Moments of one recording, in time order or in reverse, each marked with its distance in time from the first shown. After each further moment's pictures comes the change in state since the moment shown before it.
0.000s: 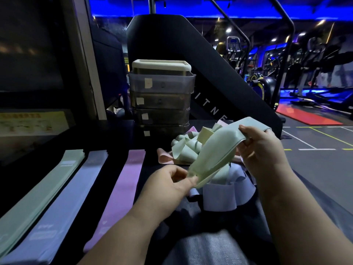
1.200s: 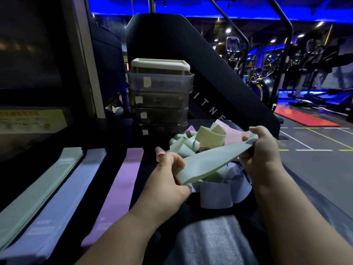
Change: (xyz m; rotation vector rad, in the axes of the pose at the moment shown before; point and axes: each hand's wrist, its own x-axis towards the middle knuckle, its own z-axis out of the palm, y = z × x) left_hand -0.003 -0.003 0.002 0.124 0.037 0.238; right_hand 0.013 0.006 -0.008 0.105 0.191 0.119
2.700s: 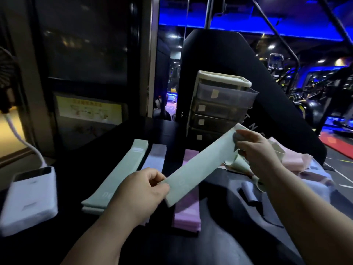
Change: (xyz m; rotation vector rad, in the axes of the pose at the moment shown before) left_hand -0.087 -0.032 -0.164 0.184 0.226 -0.313; right_hand -0.032 0.077 0.100 -0.711 -0.434 -0.208
